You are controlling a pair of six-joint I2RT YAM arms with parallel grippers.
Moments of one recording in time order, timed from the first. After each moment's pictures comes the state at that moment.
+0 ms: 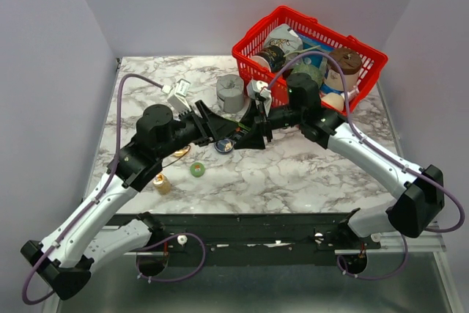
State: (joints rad) left arm -0.65 0.87 0.99 -0.30 0.22 -0.95; right arm 0.68 1.40 1.22 -0.14 -0.99 -0.12
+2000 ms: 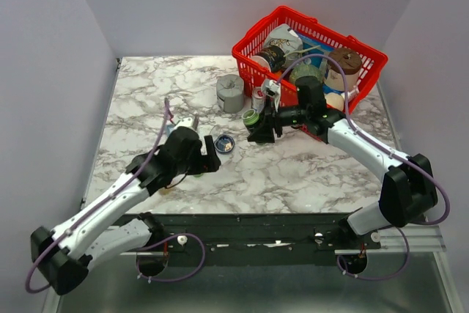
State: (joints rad) left arm -0.72 0.86 0.83 -0.68 -0.12 -0.72; right arm 0.50 1.48 1.09 -0.10 -1.00 -0.11
